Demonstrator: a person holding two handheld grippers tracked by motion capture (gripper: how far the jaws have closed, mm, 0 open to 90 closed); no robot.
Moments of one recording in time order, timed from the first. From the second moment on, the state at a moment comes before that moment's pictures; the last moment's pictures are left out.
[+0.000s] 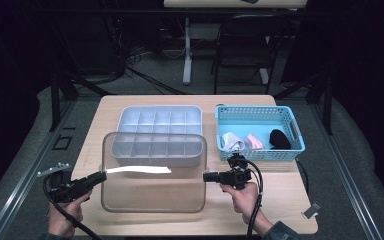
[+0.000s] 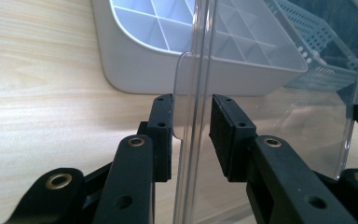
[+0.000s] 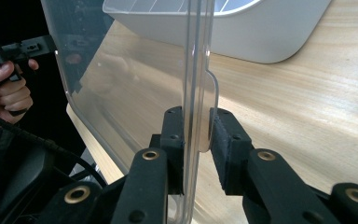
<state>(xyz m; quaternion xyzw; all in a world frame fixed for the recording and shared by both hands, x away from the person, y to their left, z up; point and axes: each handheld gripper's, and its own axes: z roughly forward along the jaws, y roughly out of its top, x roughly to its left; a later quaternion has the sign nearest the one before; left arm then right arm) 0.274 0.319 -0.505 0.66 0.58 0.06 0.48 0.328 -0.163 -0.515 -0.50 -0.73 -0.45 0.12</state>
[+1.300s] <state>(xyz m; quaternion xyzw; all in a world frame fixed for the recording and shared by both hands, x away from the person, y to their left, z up) 0.249 0.367 -0.544 0.65 0.63 0.02 0.42 0.323 -0.109 -0.550 -0.49 -0.76 -0.41 0.17</state>
